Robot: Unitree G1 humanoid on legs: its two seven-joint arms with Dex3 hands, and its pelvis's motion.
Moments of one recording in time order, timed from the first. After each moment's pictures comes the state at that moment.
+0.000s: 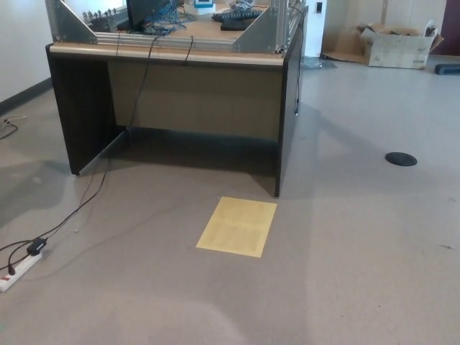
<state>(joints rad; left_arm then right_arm) 0.22 0.43 0.37 0.44 0.66 -0.77 0.80 -0.25 -0.27 0.07 1.05 -0.19 -0.62 -0.04</state>
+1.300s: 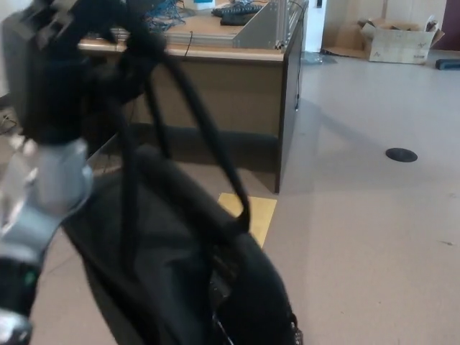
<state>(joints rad) -1.13 0.44 0.01 0.57 0.72 -0.79 0.74 -0.24 -0.27 0.07 1.05 -0.20 -0.62 -0.07</state>
